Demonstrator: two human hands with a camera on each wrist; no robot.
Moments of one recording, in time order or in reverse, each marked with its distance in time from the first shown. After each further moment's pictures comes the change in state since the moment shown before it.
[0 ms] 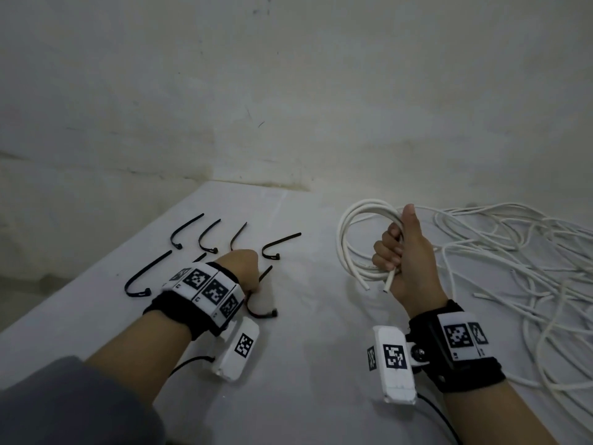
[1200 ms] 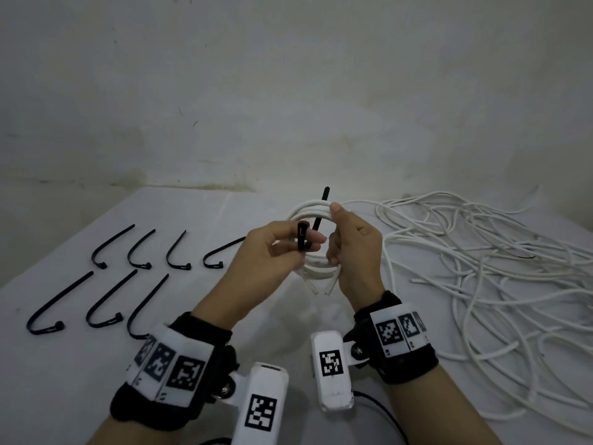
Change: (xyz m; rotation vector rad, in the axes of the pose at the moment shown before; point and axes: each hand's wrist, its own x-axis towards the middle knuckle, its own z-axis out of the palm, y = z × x) left_hand -0.057 0.093 0.006 -1.214 0.240 0.751; right_hand -0.001 -0.002 -0.001 -0.329 0.112 -0.314
